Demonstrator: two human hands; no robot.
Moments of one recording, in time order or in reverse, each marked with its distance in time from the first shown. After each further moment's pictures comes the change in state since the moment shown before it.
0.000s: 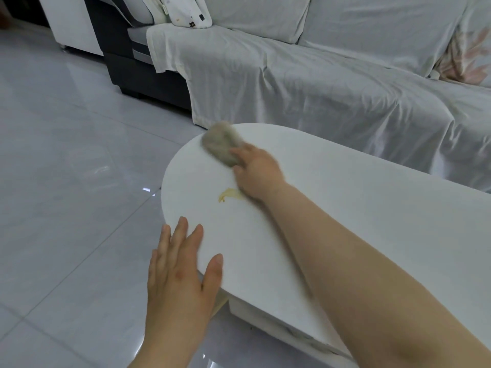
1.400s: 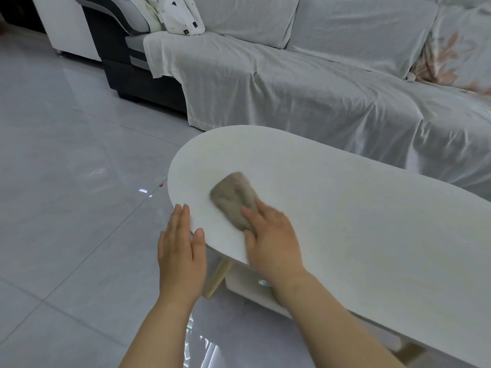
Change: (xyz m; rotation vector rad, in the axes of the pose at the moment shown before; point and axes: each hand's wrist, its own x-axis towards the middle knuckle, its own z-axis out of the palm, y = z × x) left_hand -0.014 0.000 -0.004 -0.182 0.040 0.020; right_hand -0.172 -0.025 -0.013 0.056 0.079 0.061
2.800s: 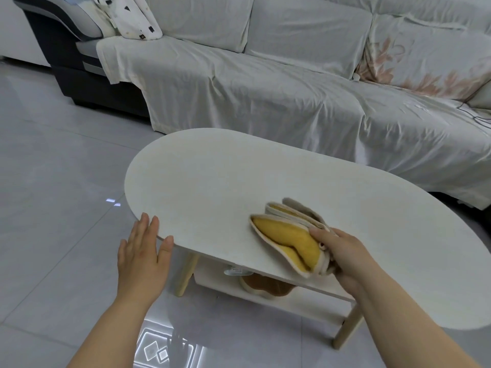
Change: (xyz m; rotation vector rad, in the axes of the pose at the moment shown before) left_hand -0.012 0.005 -0.004 0.247 -0.159 -0.013; right_hand -0.084 0.083 -0.121 1.004 0.110 0.897
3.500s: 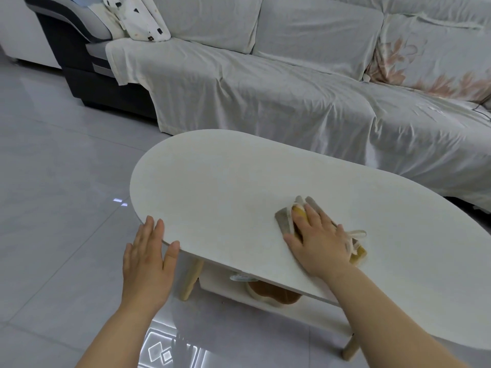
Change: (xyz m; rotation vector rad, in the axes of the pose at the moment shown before) left_hand 0.002 -0.002 0.001 -0.007 0.012 0.013; right_hand 0.053 0.016 0.032 -1.375 0.053 -0.454
